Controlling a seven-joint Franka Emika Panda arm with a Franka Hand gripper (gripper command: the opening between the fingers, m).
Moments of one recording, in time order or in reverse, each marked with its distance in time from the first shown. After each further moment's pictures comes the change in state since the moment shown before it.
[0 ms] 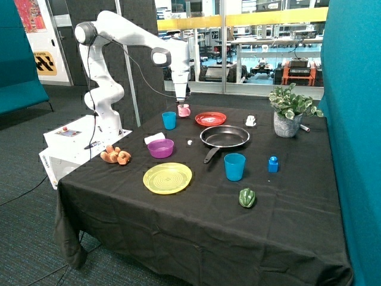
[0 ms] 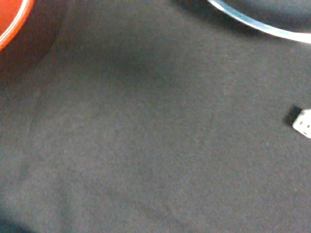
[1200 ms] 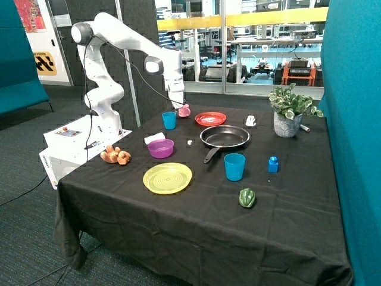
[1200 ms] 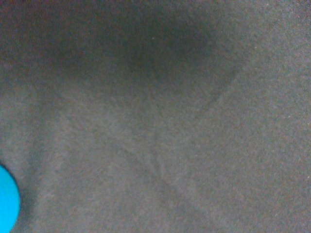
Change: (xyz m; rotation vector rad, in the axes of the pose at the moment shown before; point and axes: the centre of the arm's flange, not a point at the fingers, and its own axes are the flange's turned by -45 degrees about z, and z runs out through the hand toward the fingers) arm -0.034 0.008 0.036 -0.005 0.011 -0.216
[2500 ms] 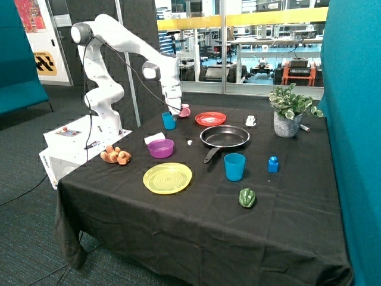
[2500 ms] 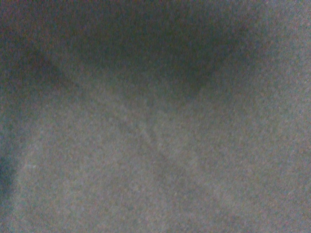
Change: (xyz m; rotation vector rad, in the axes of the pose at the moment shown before) arm -0.021 0.000 0.024 0.007 -0.009 -0.022
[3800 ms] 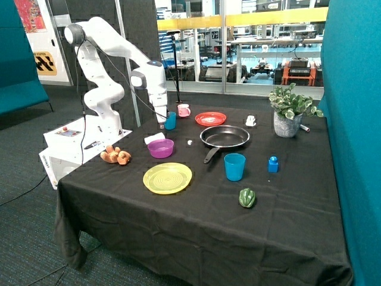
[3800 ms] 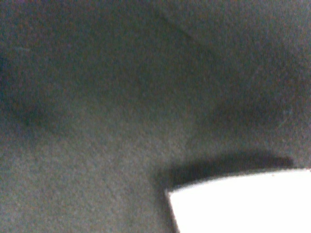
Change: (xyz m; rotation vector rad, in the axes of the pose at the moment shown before) arm -0.061 -0.013 0.034 -0.003 0.005 0.030
